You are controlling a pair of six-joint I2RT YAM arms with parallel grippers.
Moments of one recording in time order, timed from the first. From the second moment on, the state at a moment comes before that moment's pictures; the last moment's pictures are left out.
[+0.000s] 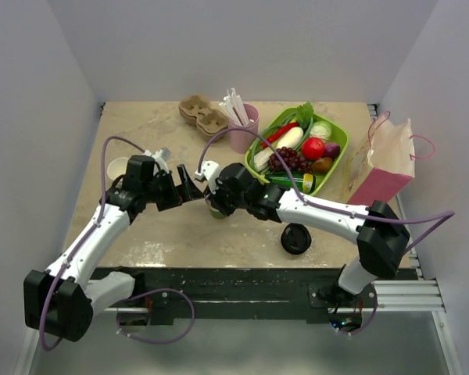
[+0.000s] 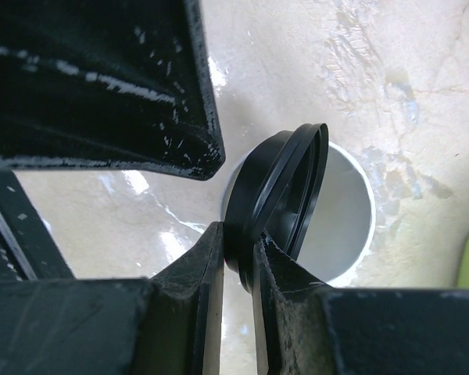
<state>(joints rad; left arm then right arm) -0.26 1.08 0.80 -0.49 0.38 -0.61 1.00 1.60 1.18 -0.23 0.01 -0.05</state>
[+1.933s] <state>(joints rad) -0.27 1.22 0.69 -0.15 0.49 -0.65 0.61 1.64 1.04 0.05 -0.62 0.62</state>
